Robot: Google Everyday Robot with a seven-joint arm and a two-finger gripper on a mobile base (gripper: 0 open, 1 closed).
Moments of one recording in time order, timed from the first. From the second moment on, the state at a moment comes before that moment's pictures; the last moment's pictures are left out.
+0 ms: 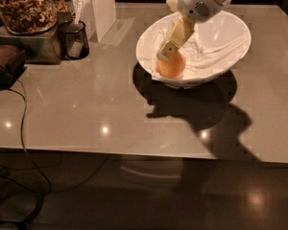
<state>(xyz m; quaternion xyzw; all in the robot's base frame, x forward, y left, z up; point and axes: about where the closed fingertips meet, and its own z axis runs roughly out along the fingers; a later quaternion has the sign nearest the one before) 0.629 -0.062 0.981 -0.62 0.69 0.12 0.35</state>
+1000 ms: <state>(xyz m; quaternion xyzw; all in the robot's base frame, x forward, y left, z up) 0.644 -0.081 0.944 -0.59 0.72 0.13 0.34</state>
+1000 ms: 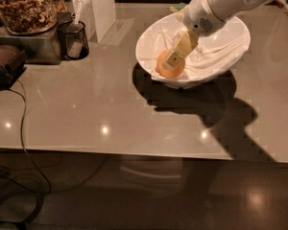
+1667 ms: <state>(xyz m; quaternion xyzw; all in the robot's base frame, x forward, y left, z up) 0.644 -0.080 0.944 -0.59 0.72 0.13 0.34</state>
